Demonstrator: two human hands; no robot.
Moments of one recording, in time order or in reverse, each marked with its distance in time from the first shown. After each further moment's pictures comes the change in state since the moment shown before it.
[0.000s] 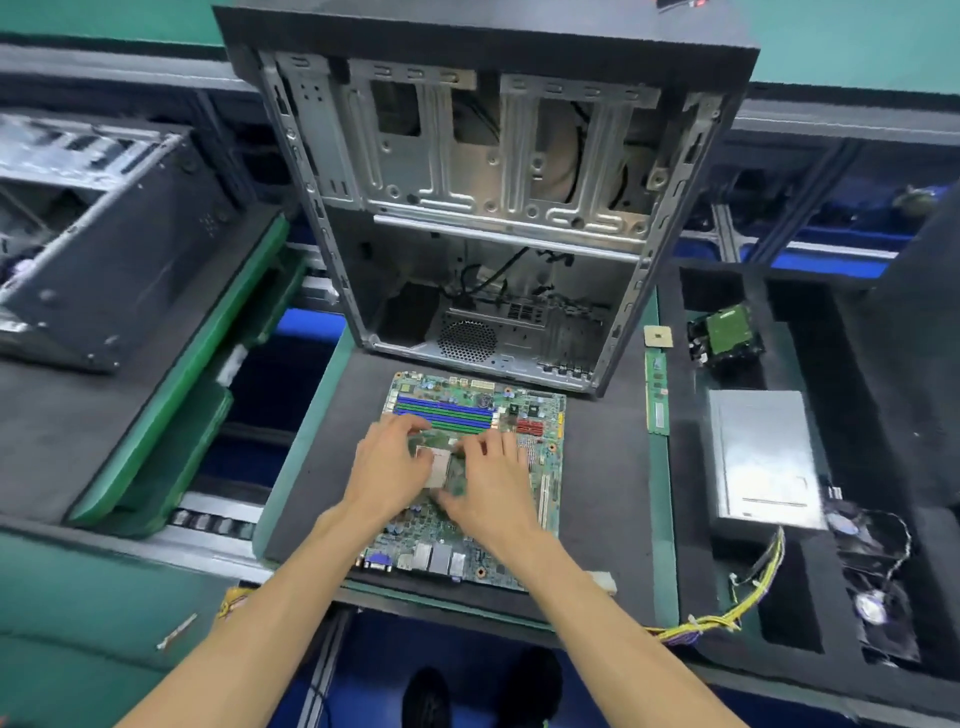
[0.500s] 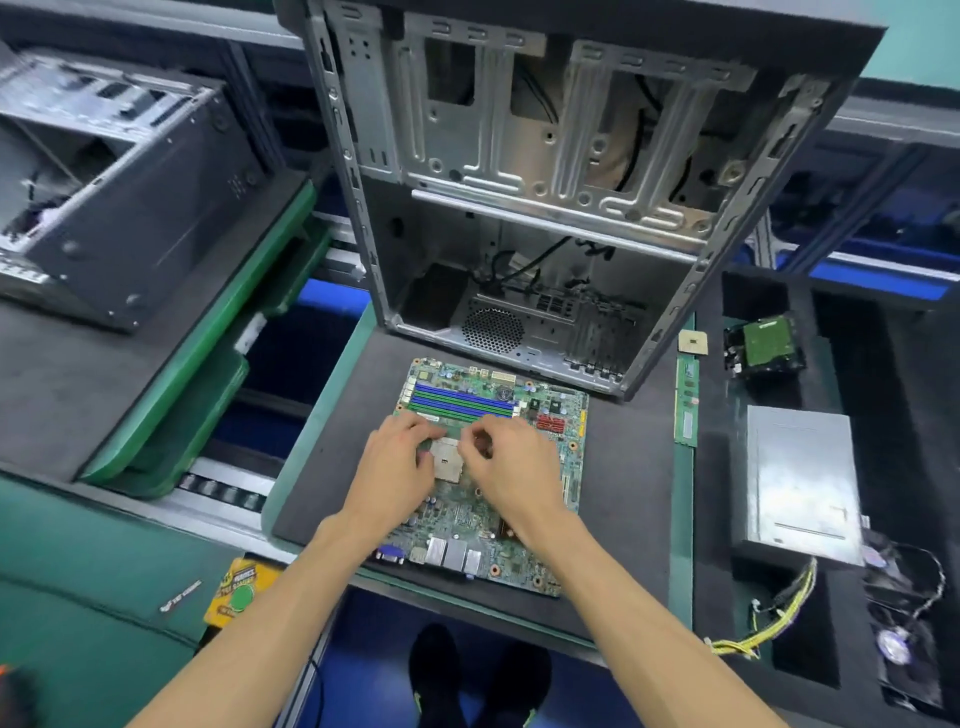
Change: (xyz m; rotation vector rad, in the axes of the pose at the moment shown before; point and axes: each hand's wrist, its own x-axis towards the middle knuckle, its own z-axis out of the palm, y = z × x) left_hand -0.012 -0.024 0.008 0.075 0.065 0.159; right_hand 0.021 -0.001 -0.019 0.073 0.094 -0.014
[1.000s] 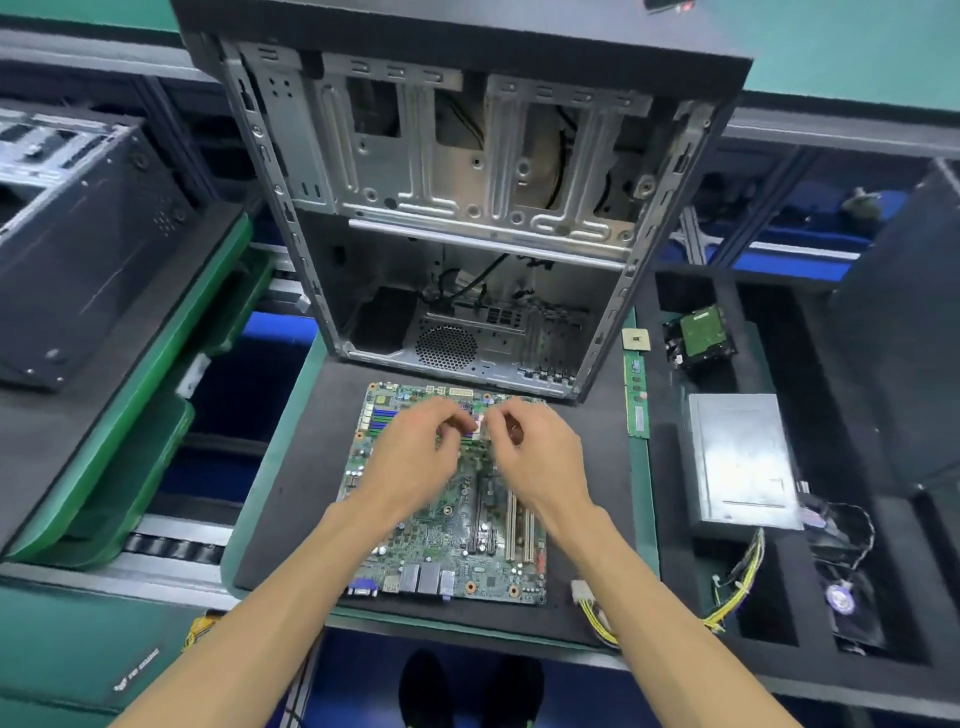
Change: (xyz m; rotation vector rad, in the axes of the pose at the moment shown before) left_hand 0.033 0.078 -0.019 -0.210 -0.093 0.154; right_hand -0.003 0.033 -0.048 0.149 0.207 0.102
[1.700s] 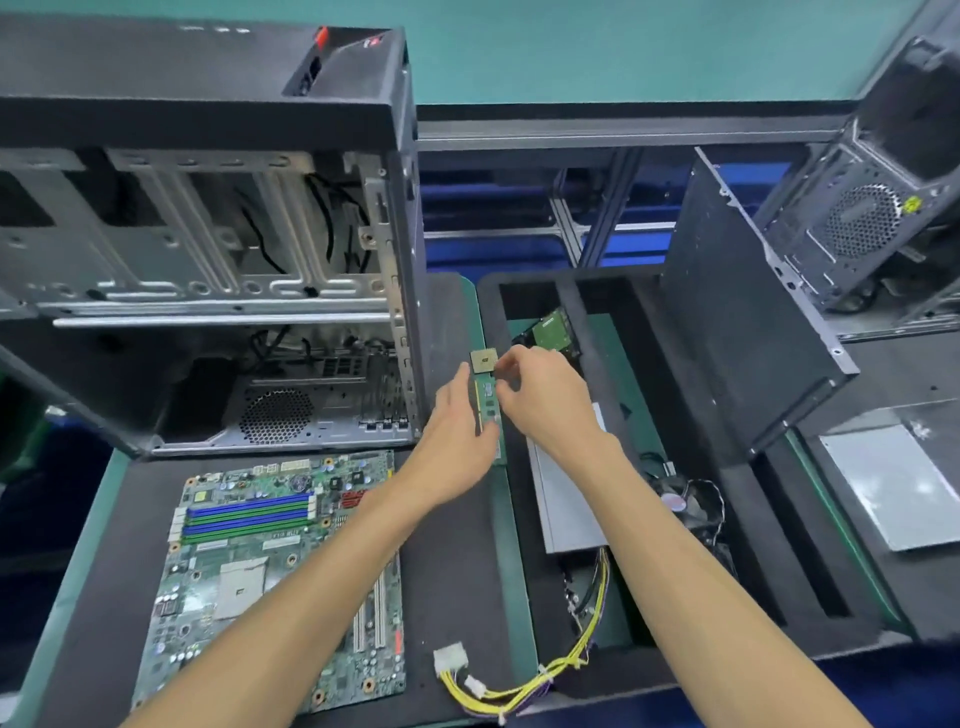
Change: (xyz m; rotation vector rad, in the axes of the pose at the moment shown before) left_hand 0.096 0.149 0.130 -0.122 -0.384 -0.058; right_hand 0.083 0.113 -0.156 -0.288 -0.034 0.220
